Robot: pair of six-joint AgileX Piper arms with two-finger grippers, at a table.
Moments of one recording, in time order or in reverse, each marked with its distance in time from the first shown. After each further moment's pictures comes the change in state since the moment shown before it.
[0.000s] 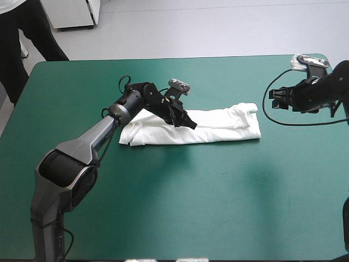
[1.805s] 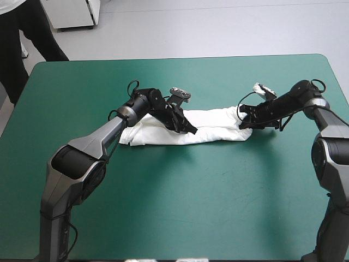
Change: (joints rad) left arm 0.001 0.093 -0.015 0.020 0.001 -0.032; right arm 0.040 0.532 -0.032 0.383 -0.008 -0.250
